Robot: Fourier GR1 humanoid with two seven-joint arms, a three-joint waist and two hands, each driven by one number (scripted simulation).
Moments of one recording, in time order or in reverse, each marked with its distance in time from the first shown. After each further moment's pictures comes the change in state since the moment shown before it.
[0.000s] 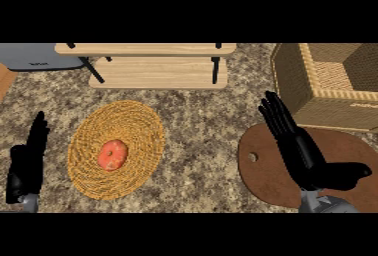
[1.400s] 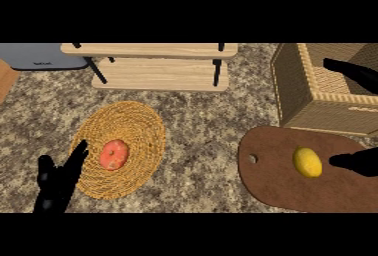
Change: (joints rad) left arm 0.096 -0.087 -0.063 0.061 0.173 -0.266 0.080; right arm -0.208 -0.589 -0.184 -0.197 0.361 0.340 0.249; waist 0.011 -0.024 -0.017
